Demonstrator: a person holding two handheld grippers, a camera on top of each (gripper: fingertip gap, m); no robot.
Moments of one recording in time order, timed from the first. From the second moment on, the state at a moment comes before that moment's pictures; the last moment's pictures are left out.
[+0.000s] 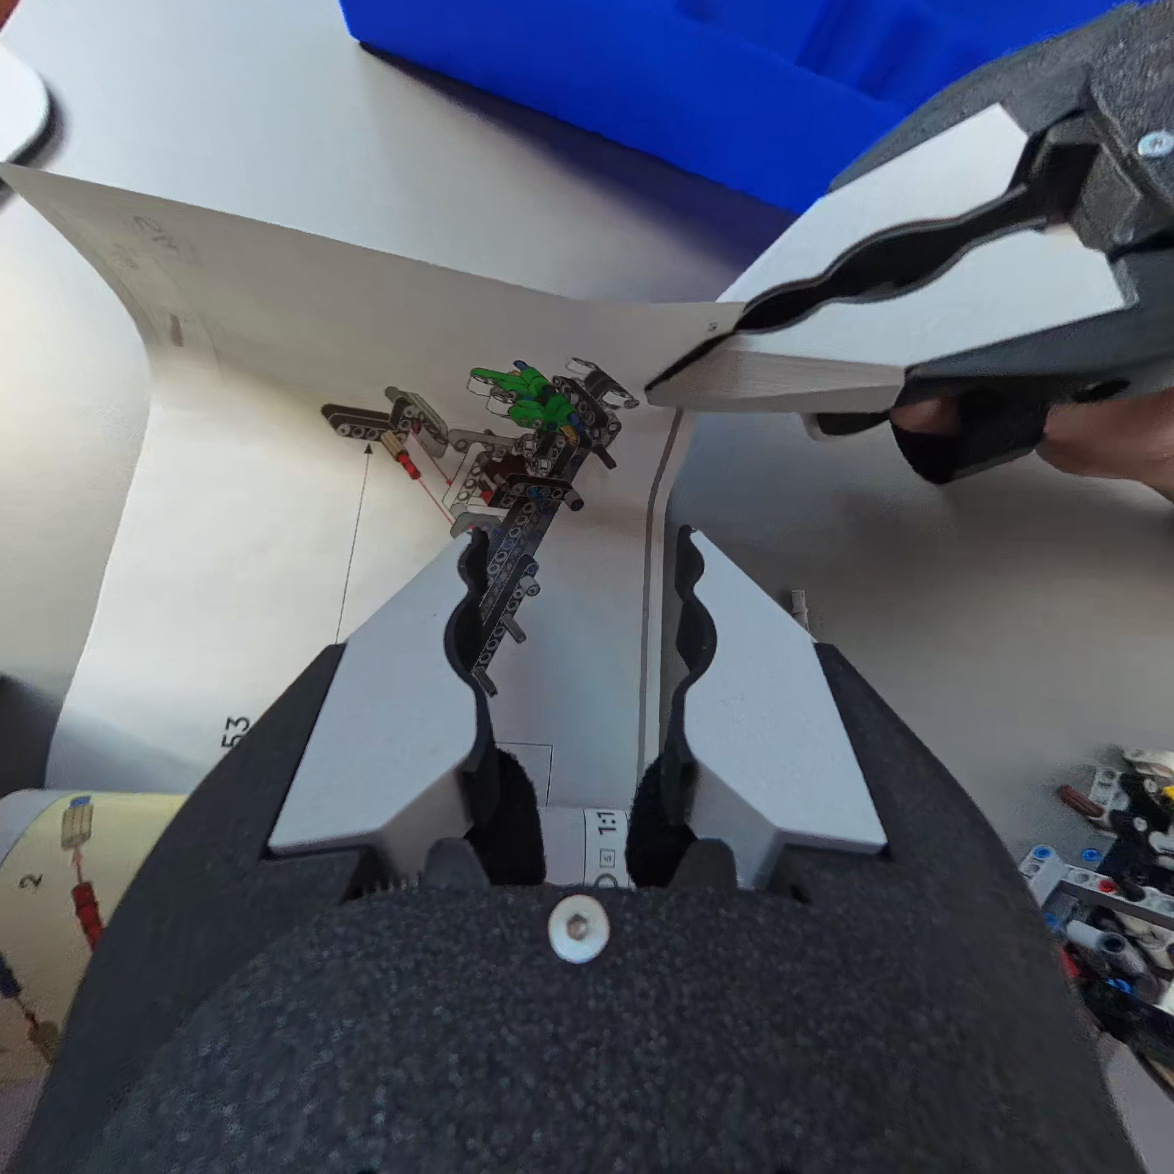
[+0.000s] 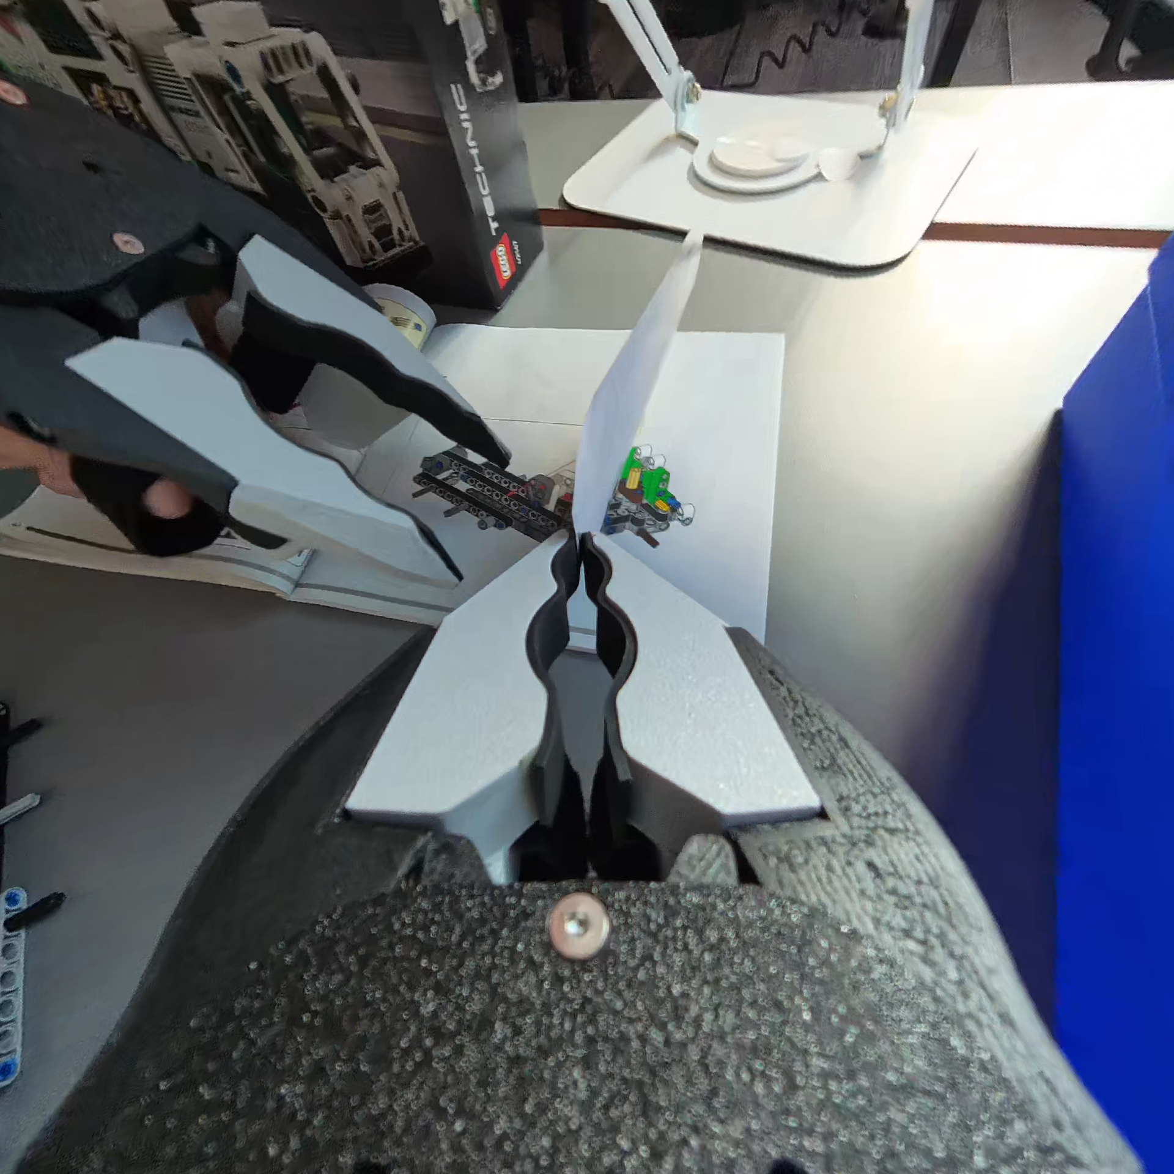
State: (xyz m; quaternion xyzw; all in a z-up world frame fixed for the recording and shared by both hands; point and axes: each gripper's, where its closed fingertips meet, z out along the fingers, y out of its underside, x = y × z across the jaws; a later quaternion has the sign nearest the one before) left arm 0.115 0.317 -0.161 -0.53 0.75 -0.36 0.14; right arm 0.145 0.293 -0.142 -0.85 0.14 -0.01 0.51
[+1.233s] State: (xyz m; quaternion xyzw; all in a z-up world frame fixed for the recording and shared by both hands) left arm -0.085 0.459 -0.137 -0.76 0.46 -0.45 -0.03; right arm 0.097 0.367 -0.172 -0.91 -0.09 0.02 0.40
